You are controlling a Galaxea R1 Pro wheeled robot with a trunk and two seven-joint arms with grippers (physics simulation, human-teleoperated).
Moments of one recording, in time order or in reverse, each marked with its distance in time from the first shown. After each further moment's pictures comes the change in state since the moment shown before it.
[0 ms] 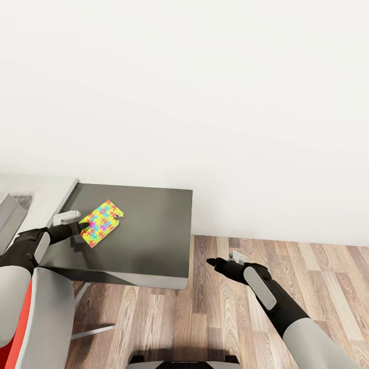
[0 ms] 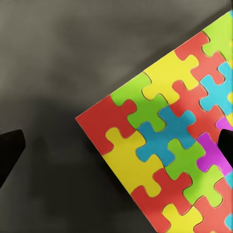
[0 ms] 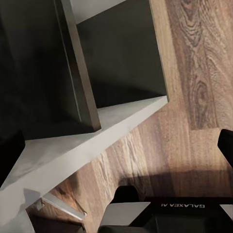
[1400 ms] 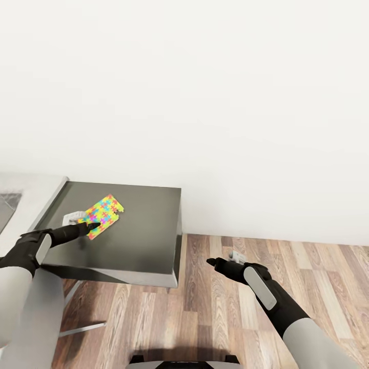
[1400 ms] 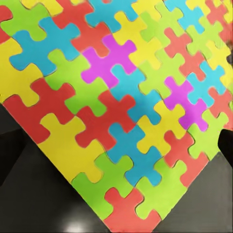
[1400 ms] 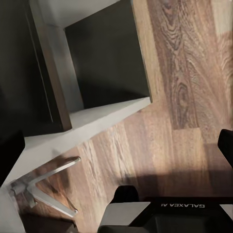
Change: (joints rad) left arm 0.001 -0.003 -0.002 0.025 -0.001 0.000 -0.241; right arm 0.000 0.000 0.000 0.000 0.000 0.000 -0.001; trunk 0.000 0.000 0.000
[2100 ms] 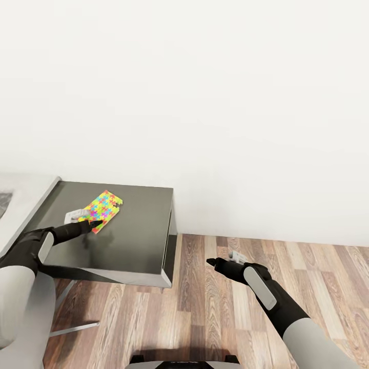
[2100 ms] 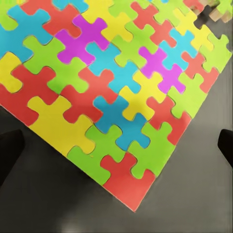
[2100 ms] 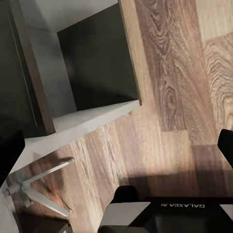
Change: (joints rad) left arm 0.000 -0.015 0.002 -0.026 0.001 0.000 -0.004; right arm 0.000 0.000 0.000 0.000 0.000 -0.001 0.000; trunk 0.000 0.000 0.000
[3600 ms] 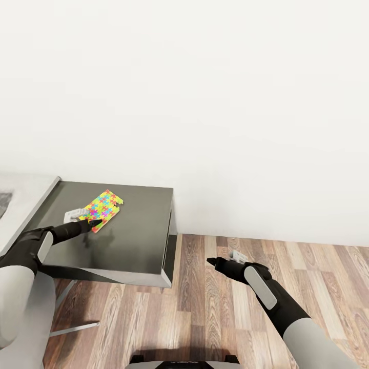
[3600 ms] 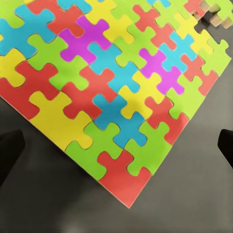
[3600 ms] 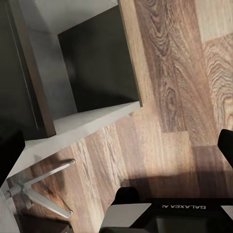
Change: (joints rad) left arm 0.001 0.001 0.001 -0.009 0.000 0.000 0.002; right arm -0.001 0.000 -0.008 -0.002 -0.001 0.000 0.000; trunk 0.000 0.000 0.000
